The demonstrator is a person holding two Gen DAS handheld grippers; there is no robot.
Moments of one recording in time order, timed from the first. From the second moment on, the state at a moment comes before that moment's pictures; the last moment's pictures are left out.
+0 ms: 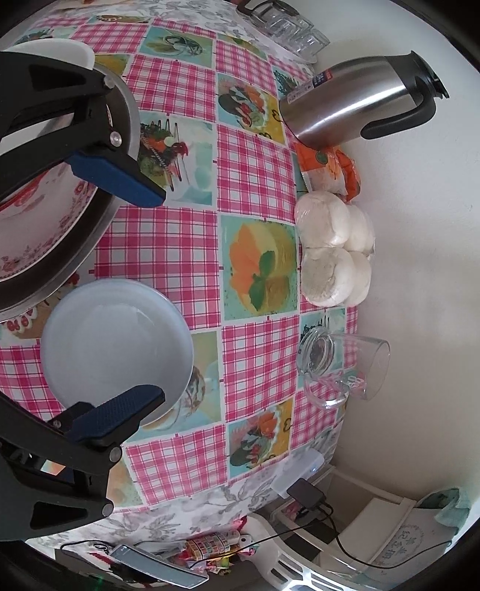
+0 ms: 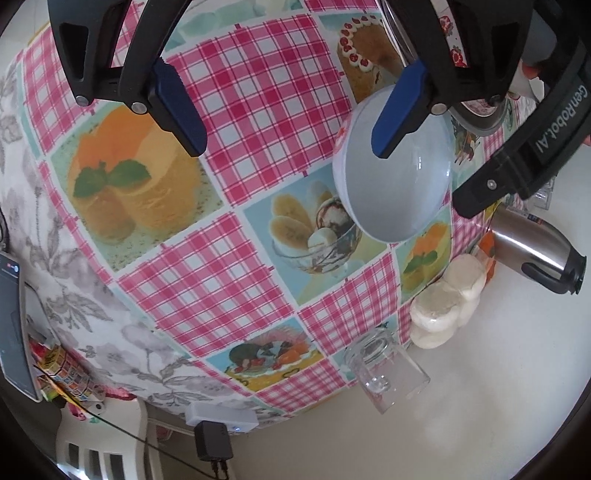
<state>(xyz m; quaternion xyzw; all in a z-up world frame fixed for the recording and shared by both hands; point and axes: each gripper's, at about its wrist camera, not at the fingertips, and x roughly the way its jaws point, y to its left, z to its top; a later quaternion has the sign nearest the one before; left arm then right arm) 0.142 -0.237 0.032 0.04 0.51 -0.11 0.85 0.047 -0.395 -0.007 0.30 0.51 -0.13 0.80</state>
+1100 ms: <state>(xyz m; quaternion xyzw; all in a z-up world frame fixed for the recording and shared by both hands) 0.145 -0.242 0.020 0.06 0.53 -0.12 0.84 0.059 -0.386 -0.019 0.34 0.49 -0.09 0.80</state>
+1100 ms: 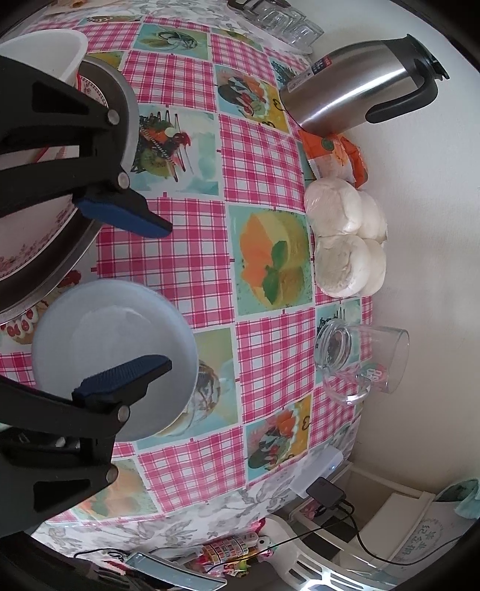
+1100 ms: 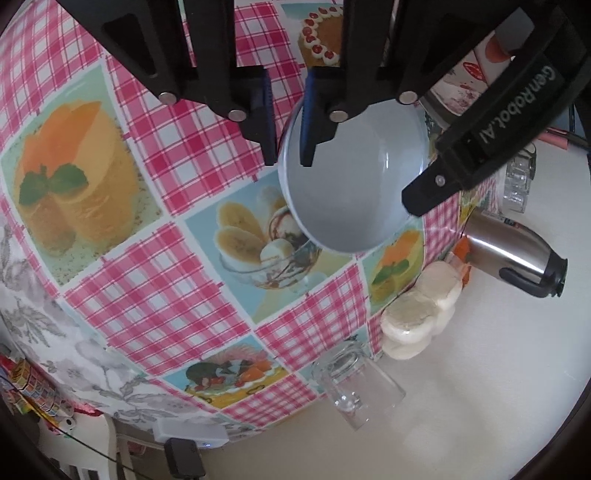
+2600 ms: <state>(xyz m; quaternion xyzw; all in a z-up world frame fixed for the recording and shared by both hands) 0.135 -0.268 -0.006 0.09 0.55 -0.18 0.81 0.044 -0.410 -0.041 0.41 0.49 -0.08 0.76</state>
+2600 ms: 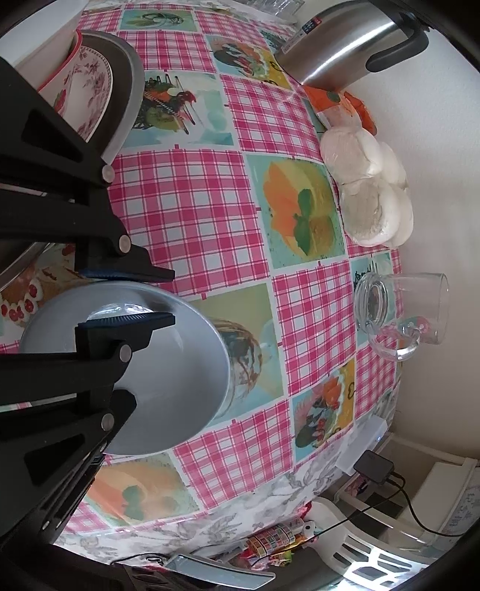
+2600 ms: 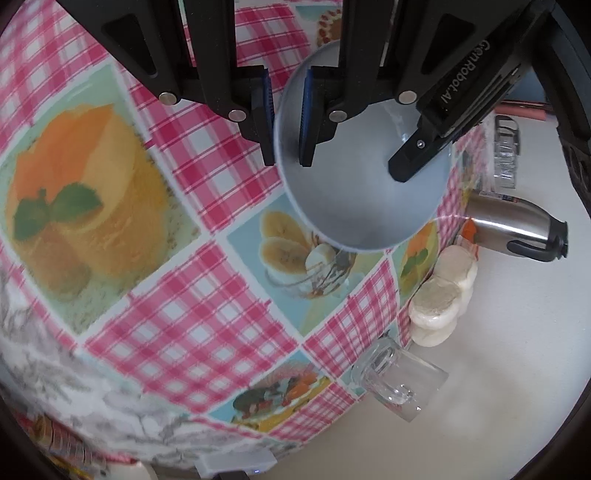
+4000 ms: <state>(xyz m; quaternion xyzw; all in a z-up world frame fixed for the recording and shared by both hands) 0.098 -0.217 0.138 0.02 0.44 -0.21 0.87 0.013 -0.380 0.118 0.35 0.36 -0.08 0.86</state>
